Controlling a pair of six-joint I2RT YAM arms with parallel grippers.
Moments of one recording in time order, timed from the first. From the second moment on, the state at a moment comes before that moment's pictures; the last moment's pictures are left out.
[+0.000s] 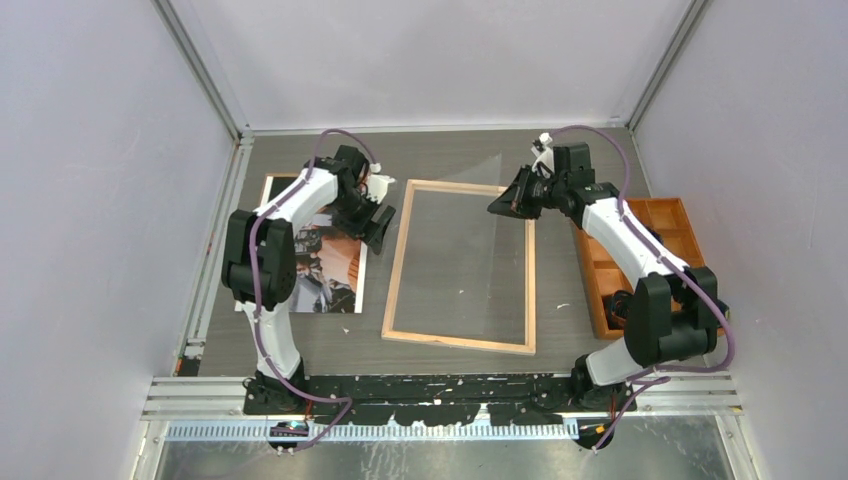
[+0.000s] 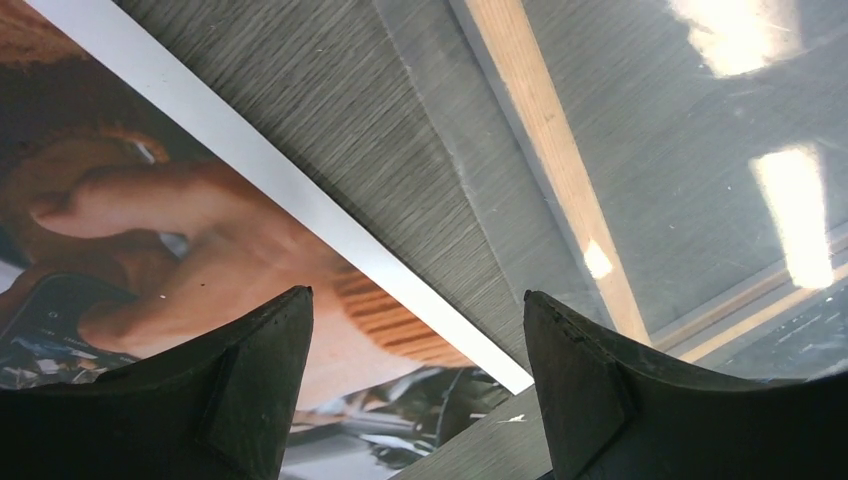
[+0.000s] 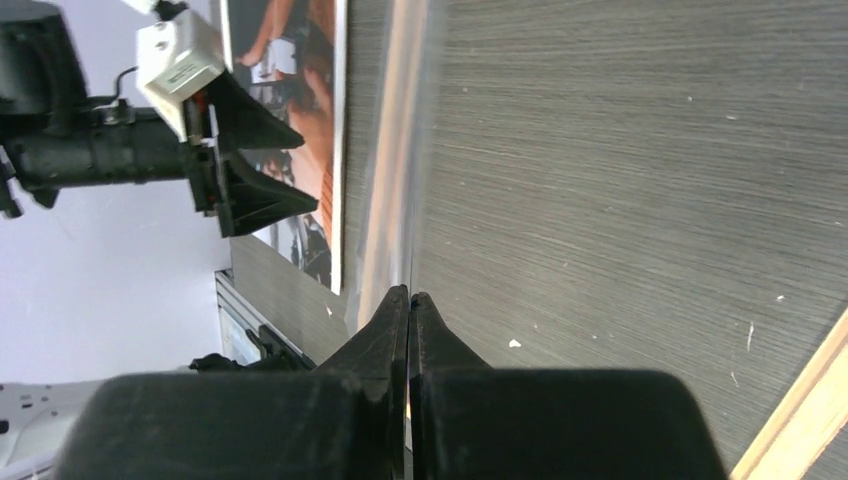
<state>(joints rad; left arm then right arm) -0.29 1.93 1.52 -0.95 0.32 0.31 0.17 1.47 1.14 -0.38 -0.60 0.58</state>
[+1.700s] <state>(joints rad) -0.32 1.99 1.44 -0.90 0.29 0.31 0.52 1.24 0.55 -0.41 -0.24 1.07</state>
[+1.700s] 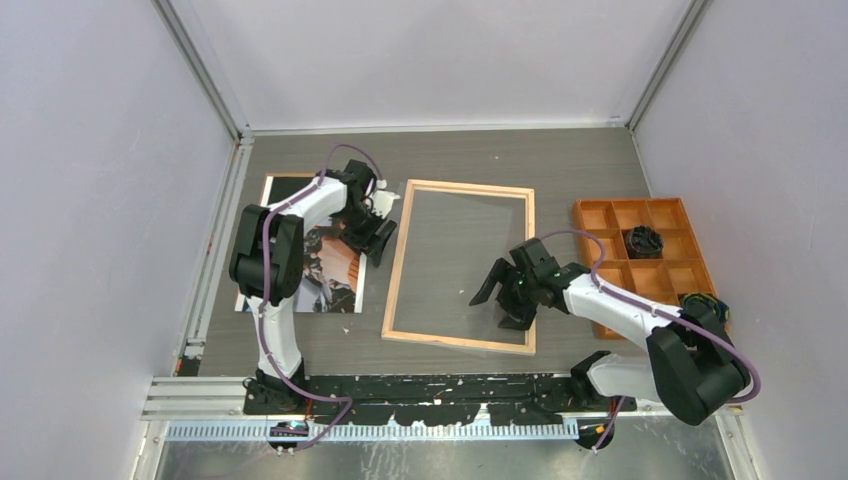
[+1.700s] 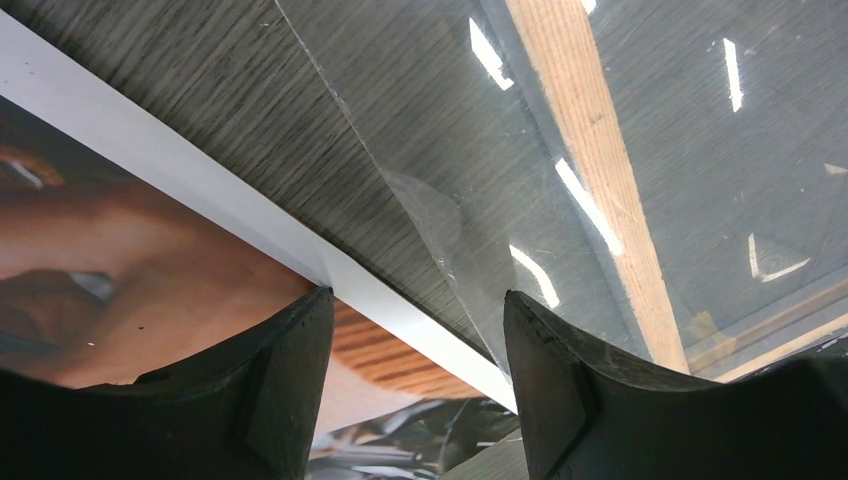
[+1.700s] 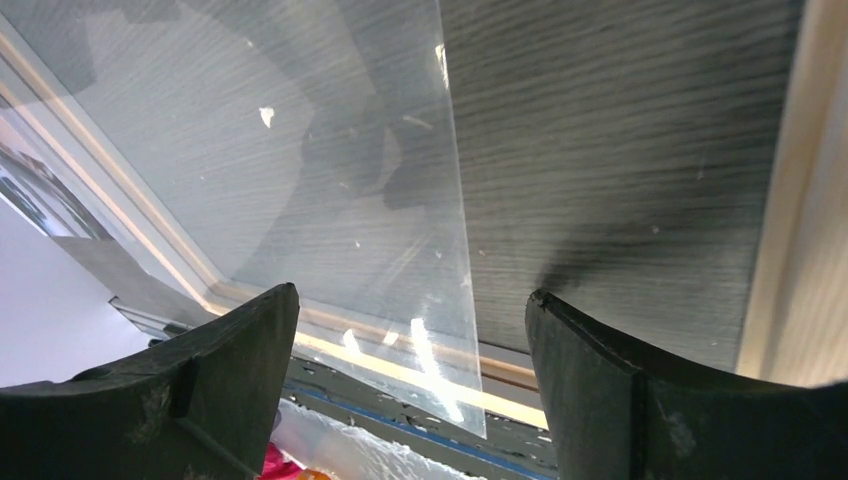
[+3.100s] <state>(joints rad) -0.37 1.99 1.44 -0.90 0.23 0.34 0.55 1.09 0.23 0.43 -0.27 1.32</state>
